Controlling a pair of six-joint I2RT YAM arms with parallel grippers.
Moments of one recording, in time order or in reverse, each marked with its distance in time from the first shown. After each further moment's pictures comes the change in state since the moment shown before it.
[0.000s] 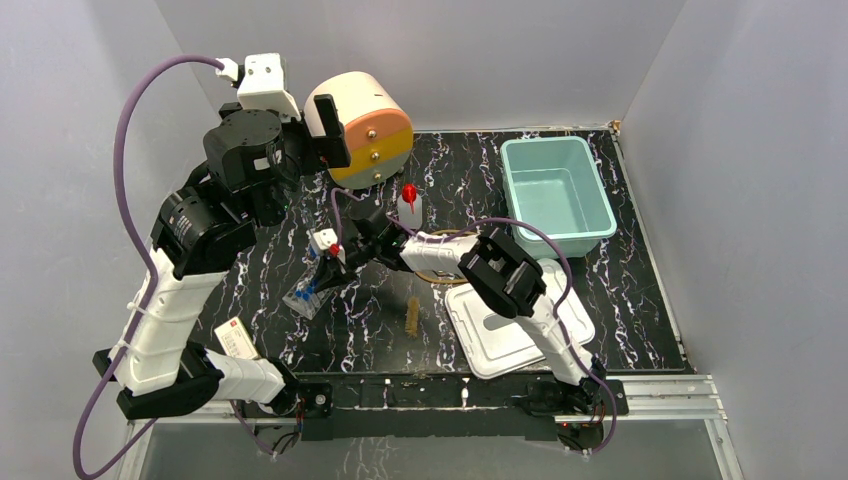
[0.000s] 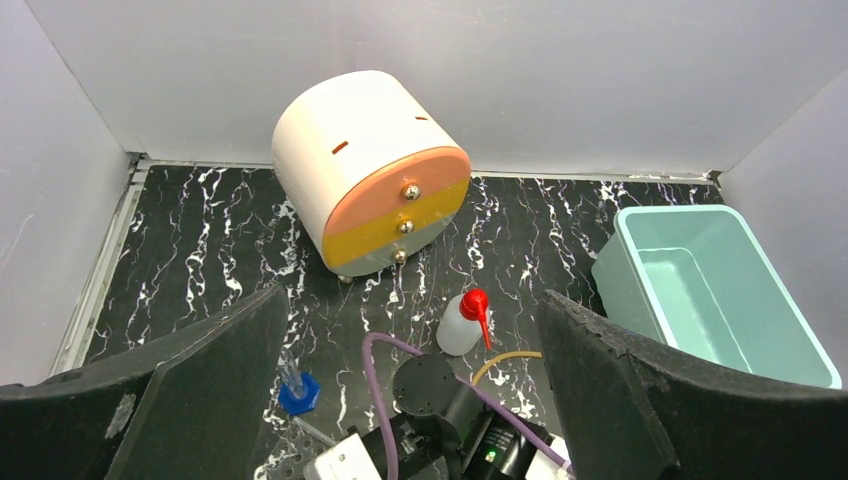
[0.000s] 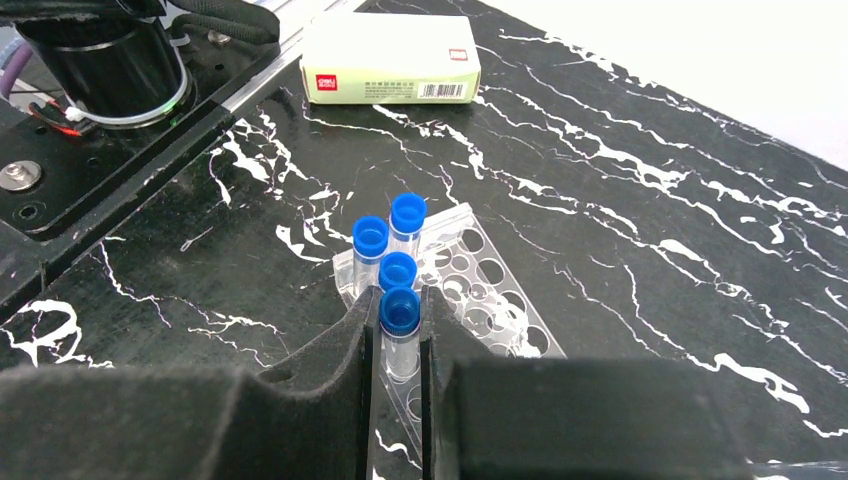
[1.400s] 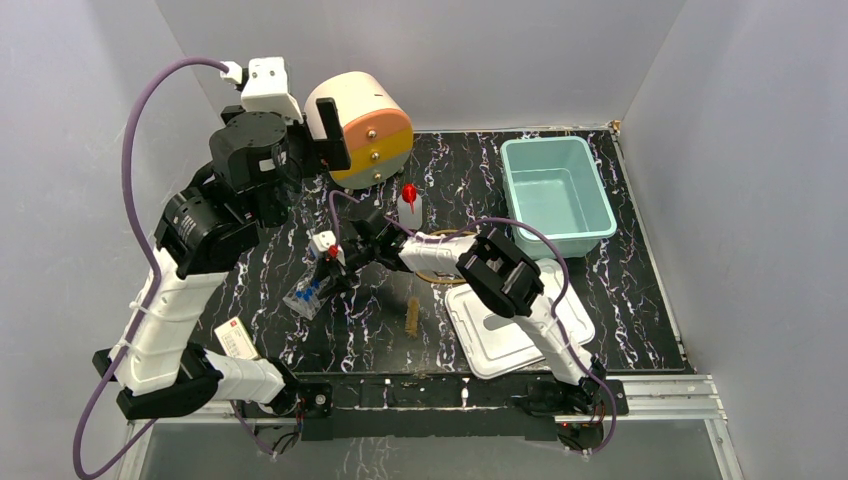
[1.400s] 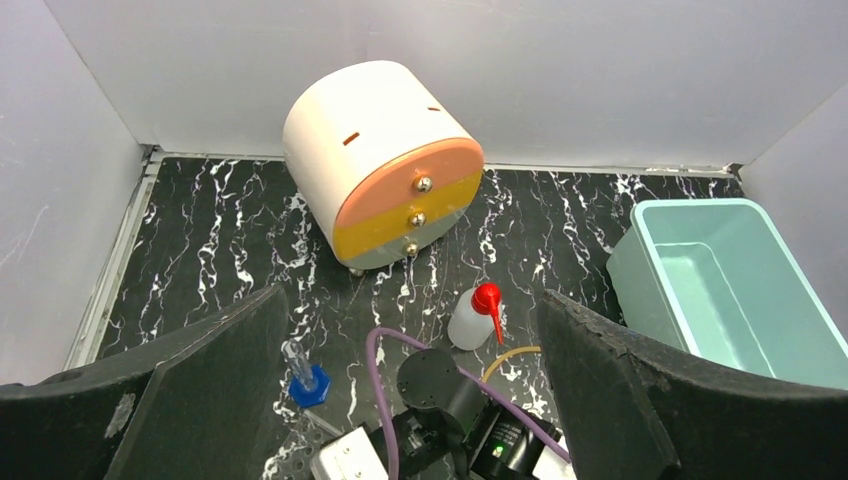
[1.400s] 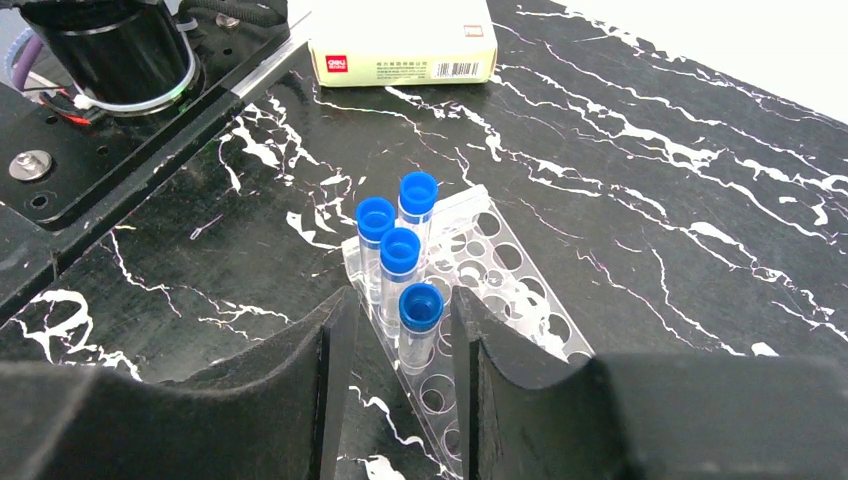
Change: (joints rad) left arm 0.000 -0.005 -0.021 -0.002 -0.018 0.004; right arm 0.000 0.027 0.016 -0.055 -0.007 -0.011
